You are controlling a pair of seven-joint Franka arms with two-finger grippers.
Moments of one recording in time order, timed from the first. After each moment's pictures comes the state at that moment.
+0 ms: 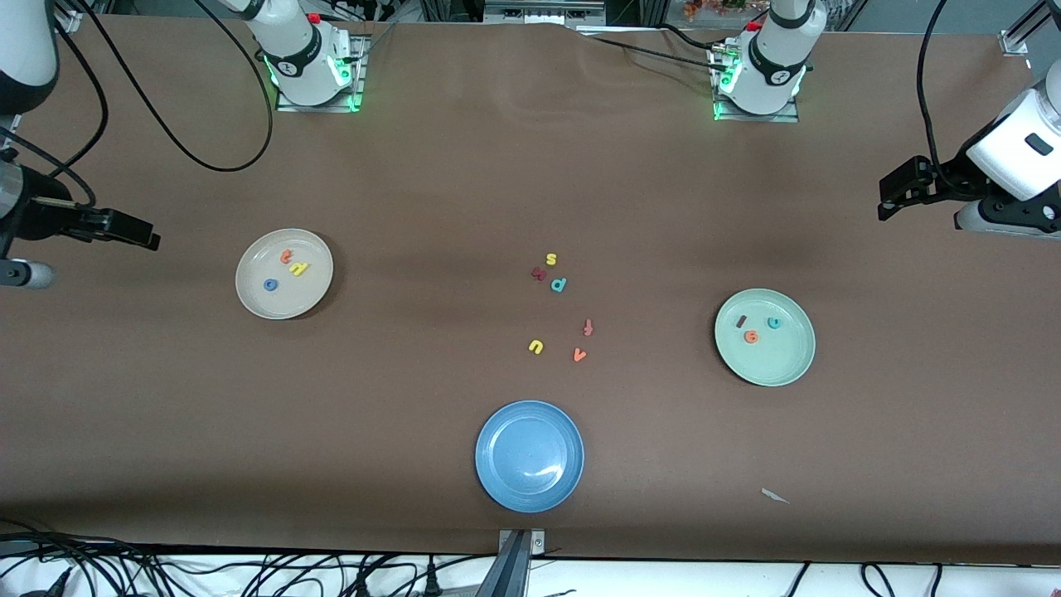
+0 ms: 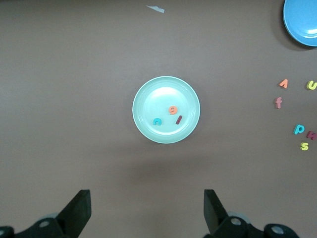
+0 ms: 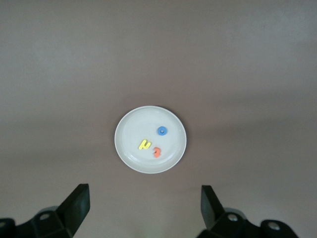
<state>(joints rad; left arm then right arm) -0.09 0.04 0.03 -1.55 0.00 1.57 0.05 0.11 0.19 -0.16 -1.47 0.05 1.55 0.06</state>
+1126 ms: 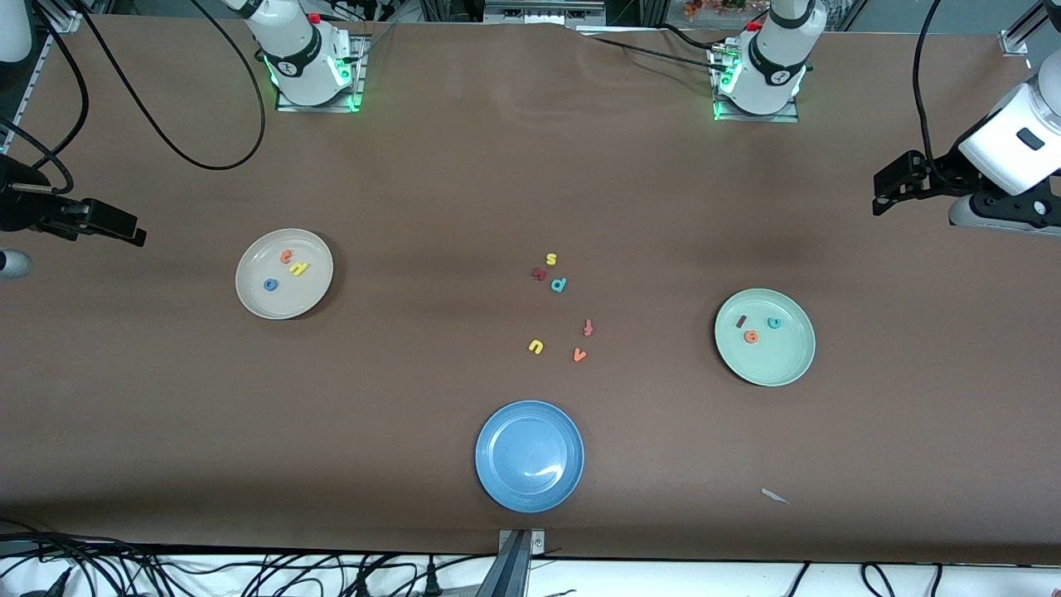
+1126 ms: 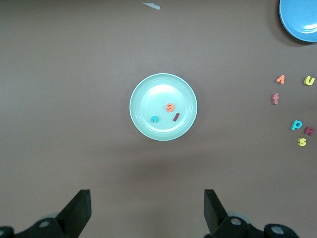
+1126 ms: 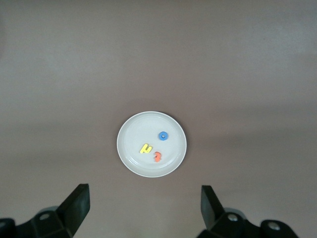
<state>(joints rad) -0.09 0.03 0.02 -1.55 0.00 1.56 0.05 -0.01 0.16 -0.03 -1.47 0.04 1.55 0.04</state>
